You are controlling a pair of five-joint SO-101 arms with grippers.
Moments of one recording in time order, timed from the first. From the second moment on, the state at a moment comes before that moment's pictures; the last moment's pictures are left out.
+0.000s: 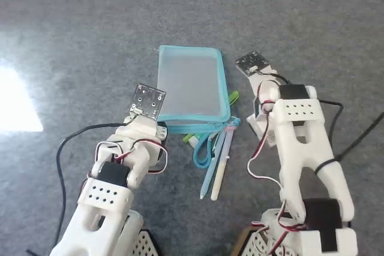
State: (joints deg) left arm 8.8 -58.0 79.3 36.9 -0.7; right arm -7.6 -11.9 29.6 70.2 25.7
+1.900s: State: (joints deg) left arm 8.8 -58.0 79.9 36.6 -0.7; right arm -3.9 -6.3 37.5 63.3 18.8
